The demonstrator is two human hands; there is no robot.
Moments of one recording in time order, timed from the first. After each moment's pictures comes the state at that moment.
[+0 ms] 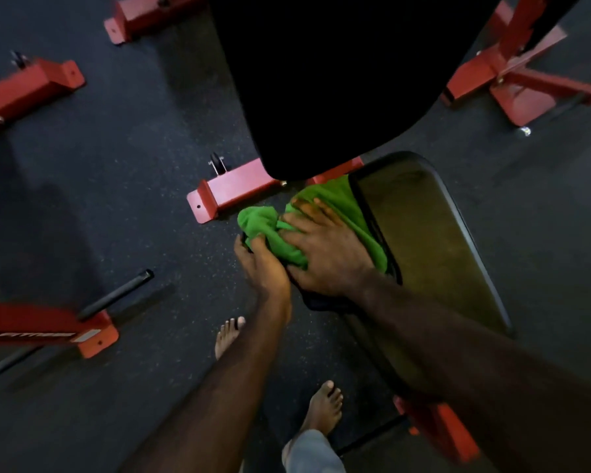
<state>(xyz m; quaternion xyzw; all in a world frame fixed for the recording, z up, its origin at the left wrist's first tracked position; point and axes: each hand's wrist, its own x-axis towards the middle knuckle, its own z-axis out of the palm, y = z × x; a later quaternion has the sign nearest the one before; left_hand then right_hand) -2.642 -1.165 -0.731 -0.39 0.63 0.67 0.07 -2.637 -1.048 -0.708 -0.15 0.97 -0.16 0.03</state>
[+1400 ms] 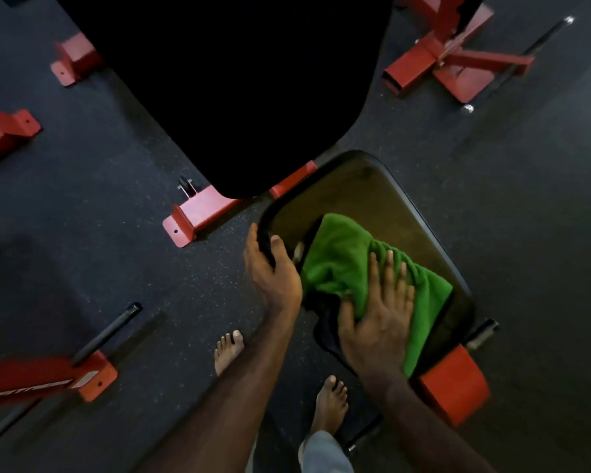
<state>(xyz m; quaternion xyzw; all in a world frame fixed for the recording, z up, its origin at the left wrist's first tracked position) -2.620 -1.126 -0.719 -0.18 0.77 0.60 0.09 -2.487 -1.043 -0.694 0.36 0.91 -0.22 -0.01</state>
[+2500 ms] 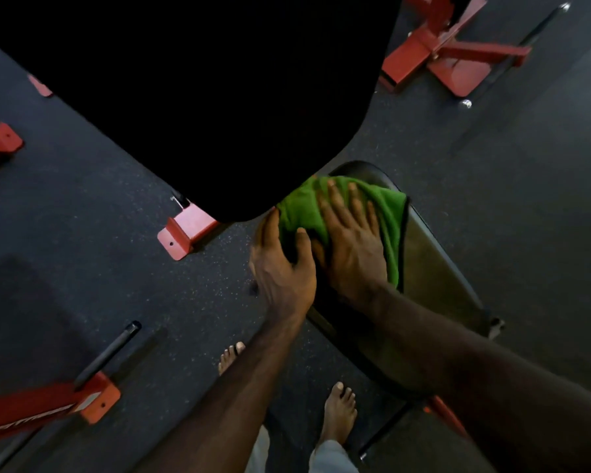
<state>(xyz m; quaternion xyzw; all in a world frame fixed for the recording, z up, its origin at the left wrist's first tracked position) -2.660 -1.112 -0.703 0.04 0.87 0.48 0.06 -2.624 -0.986 -0.710 0.14 0.97 -0.19 -0.02</state>
